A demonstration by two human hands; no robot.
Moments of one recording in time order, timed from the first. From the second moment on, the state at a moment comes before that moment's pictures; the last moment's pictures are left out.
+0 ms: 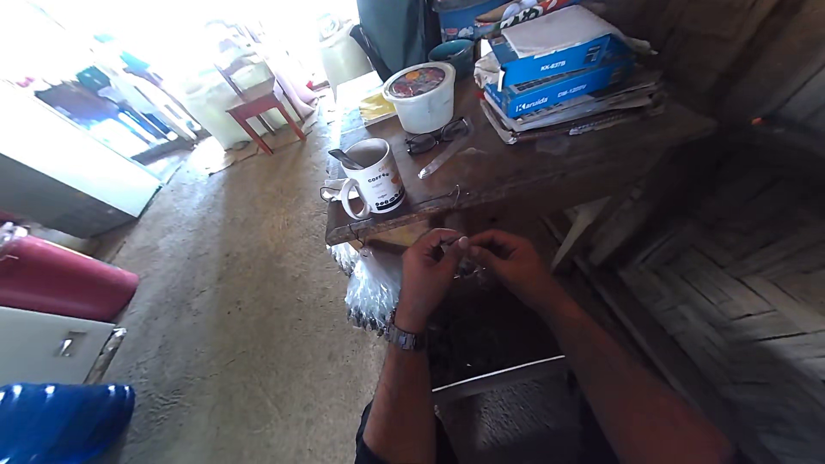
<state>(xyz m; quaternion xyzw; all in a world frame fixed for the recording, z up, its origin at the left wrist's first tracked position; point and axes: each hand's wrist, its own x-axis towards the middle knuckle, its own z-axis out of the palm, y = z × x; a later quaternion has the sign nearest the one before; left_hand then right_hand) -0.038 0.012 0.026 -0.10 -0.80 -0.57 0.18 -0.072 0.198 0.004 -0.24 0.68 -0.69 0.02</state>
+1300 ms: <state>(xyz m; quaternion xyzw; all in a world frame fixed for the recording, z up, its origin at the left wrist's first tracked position) -0.075 0.005 0.076 -0.08 -0.83 -0.54 0.15 -0.079 0.195 0.012 -0.19 0.67 -0.72 -0.09</state>
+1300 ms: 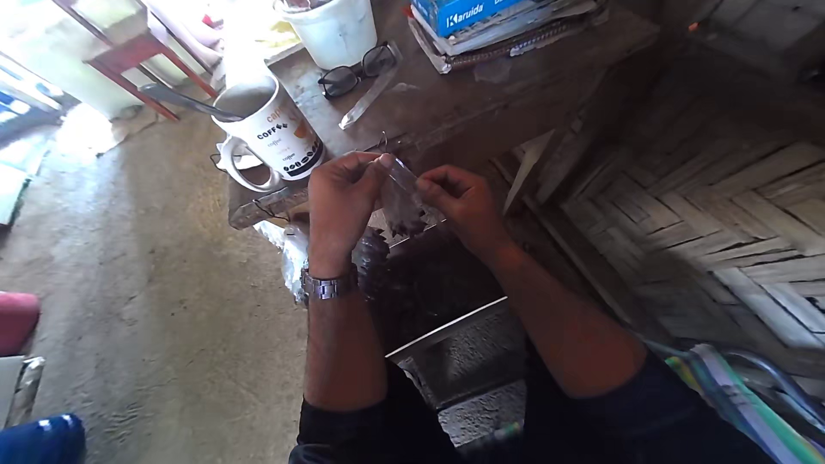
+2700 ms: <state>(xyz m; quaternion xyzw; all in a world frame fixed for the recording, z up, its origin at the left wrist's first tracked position) -0.039 0.020 0.082 -0.19 -0.89 -0.41 -0.01 -0.064 0.185 0.000 -0.22 0.57 -0.78 -0.14</state>
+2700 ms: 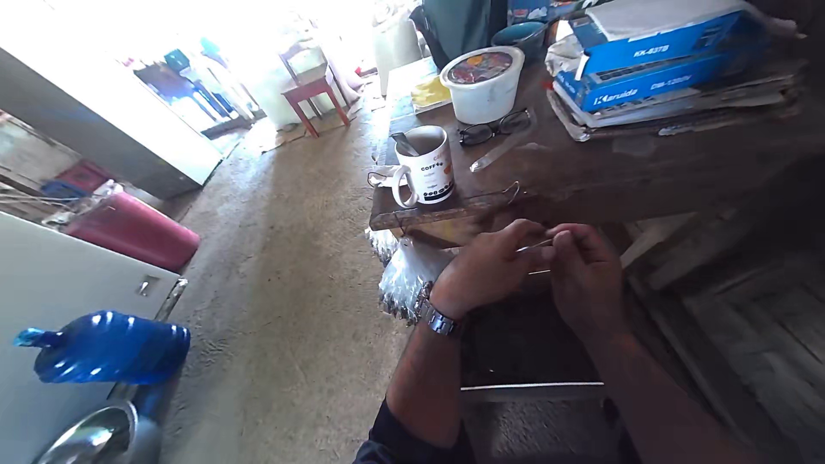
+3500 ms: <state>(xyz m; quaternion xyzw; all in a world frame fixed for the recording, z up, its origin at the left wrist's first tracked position) -0.038 -0.014 0.070 -0.07 -0.91 -0.40 -0.05 -0.061 0.204 0.022 -0.16 0.41 -0.90 0.07</state>
